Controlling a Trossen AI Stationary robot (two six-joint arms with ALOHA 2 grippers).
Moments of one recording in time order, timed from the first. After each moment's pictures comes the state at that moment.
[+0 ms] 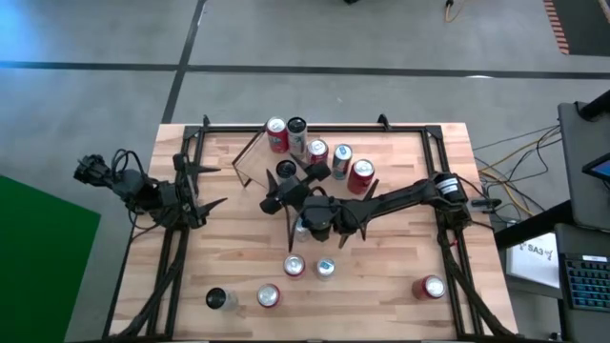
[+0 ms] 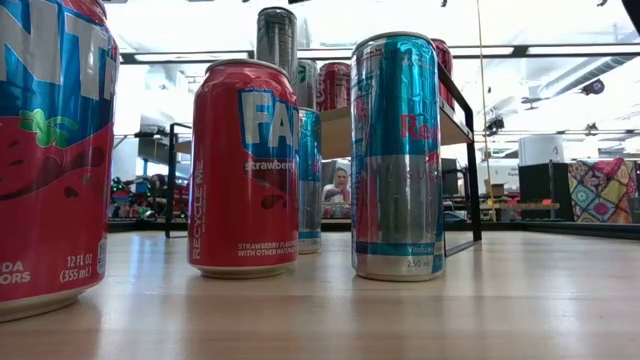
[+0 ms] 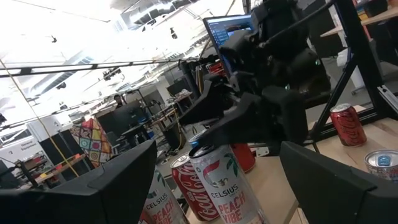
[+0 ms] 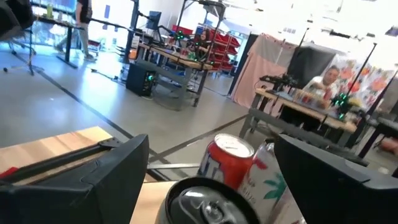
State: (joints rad) left arm -0.46 0.32 0.46 0.09 -0.60 0.59; right arm 0.20 2.03 1.71 0.45 1.20 -0.37
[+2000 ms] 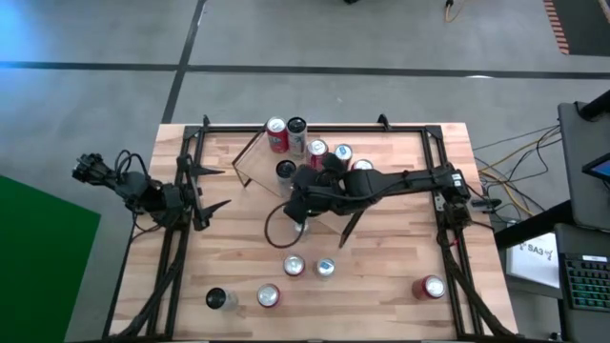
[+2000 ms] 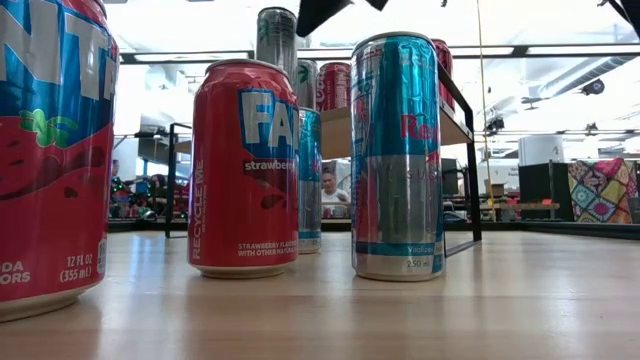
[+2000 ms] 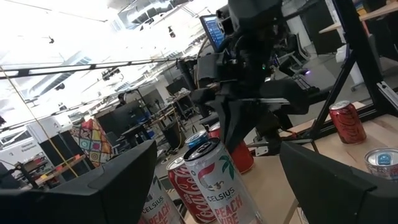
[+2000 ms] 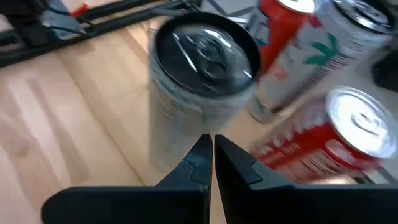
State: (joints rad) left arm -0.46 0.37 0.46 0.13 -0.60 0.60; right arm 0.15 2.00 2.14 -1.08 0.67 0.52
